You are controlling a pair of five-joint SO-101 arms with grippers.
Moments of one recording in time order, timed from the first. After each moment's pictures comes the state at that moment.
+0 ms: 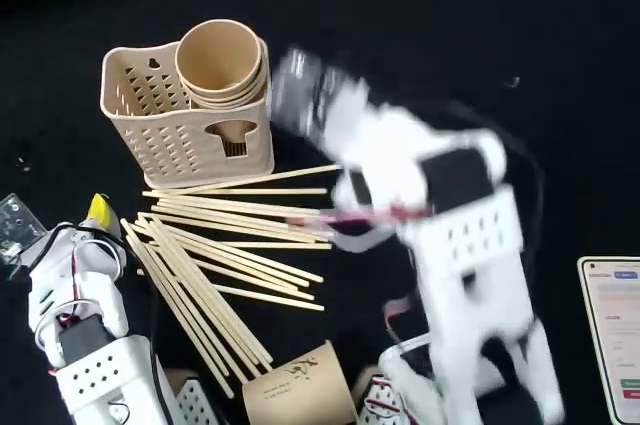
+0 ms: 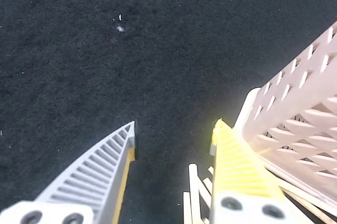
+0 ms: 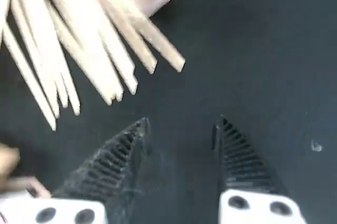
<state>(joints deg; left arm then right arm) -34.7 -92.8 95.2 34.7 11.3 -19.8 -36.4 16.5 92.4 48.7</state>
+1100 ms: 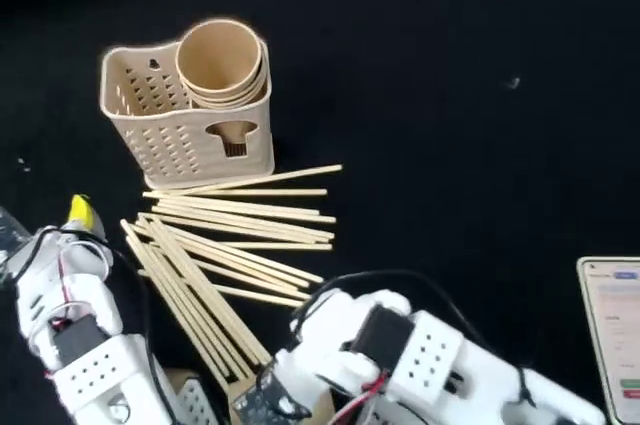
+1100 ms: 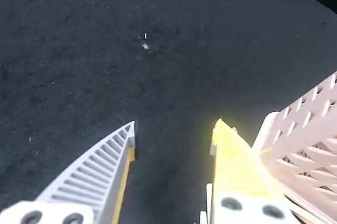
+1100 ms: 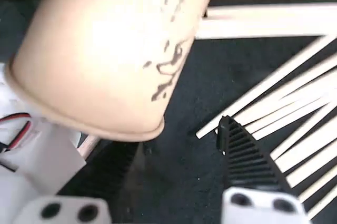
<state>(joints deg) -39.6 -92.8 95.2 32.2 11.3 -62.2 -65.8 69.1 84.9 72.5</state>
